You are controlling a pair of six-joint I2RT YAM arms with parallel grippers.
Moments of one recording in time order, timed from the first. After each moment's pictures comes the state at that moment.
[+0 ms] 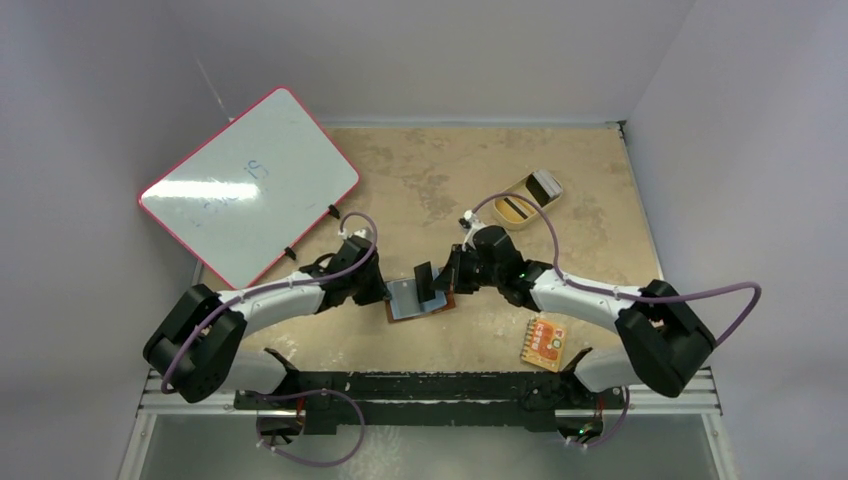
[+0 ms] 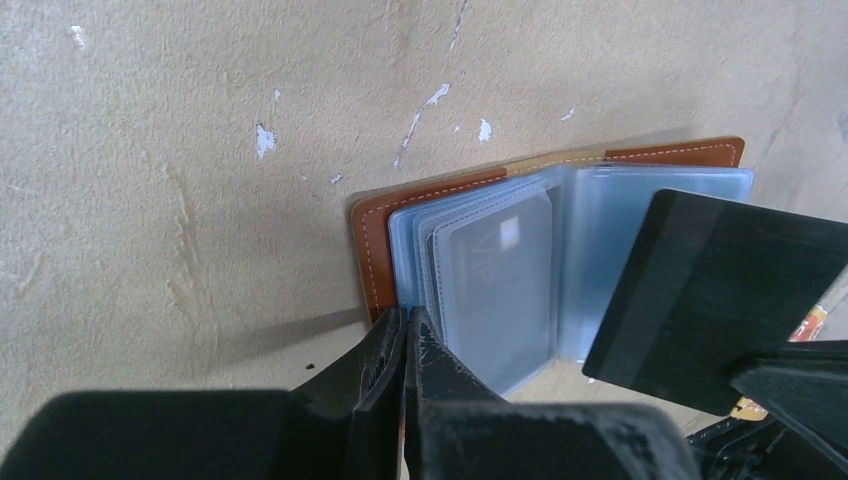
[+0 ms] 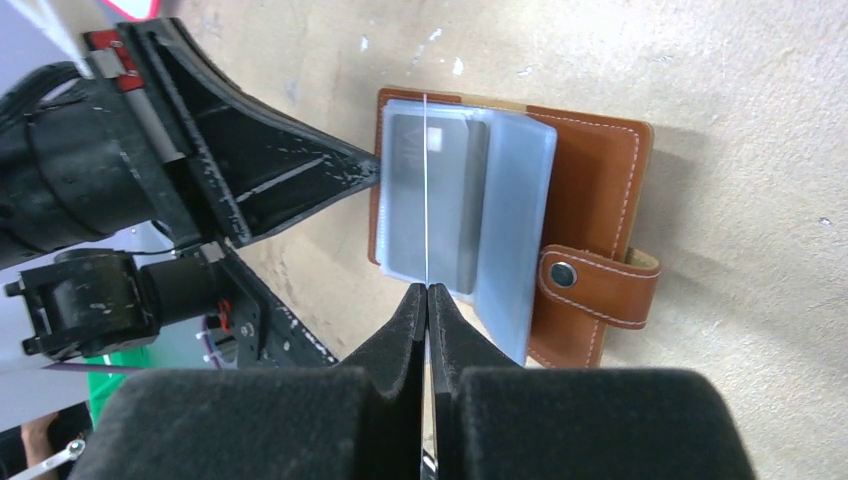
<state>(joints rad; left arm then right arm) -0.64 1.35 0.56 -0.15 0.01 -0.87 0.73 1.37 0.64 0.09 -0.25 0.79</state>
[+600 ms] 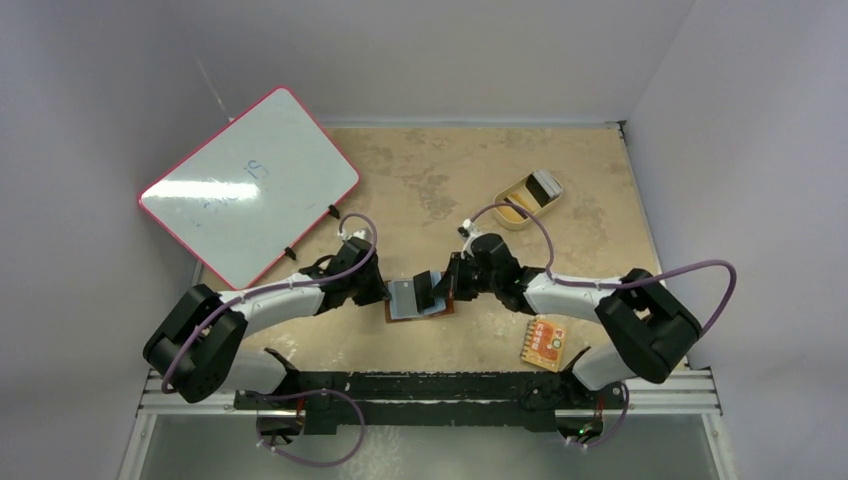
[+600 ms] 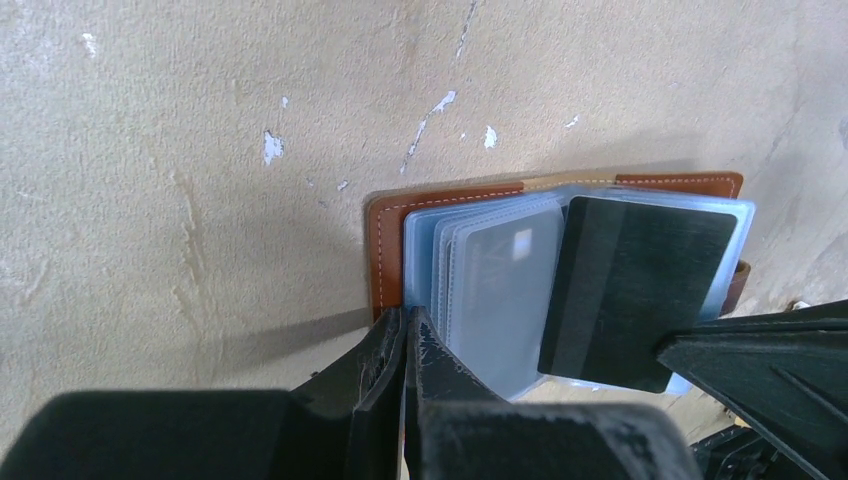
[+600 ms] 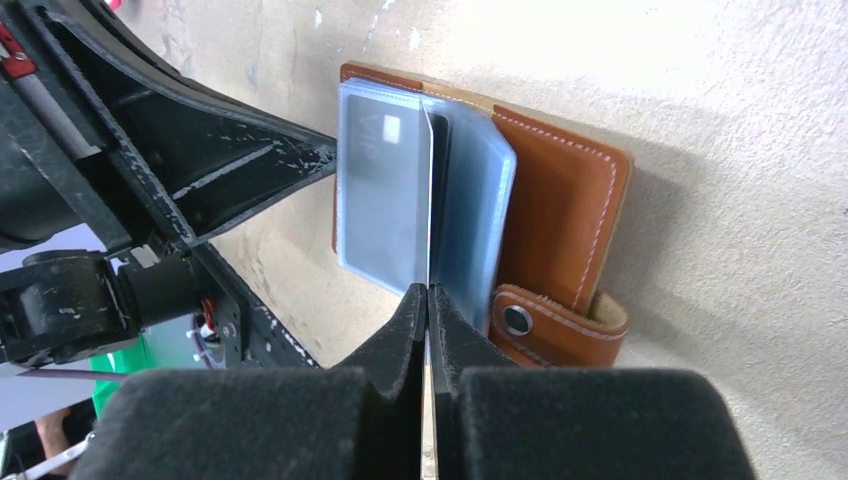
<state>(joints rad) -0.64 1.35 0.54 -0.11 0.00 -0.87 0.73 1.46 0.57 0.21 -0.28 0.82</state>
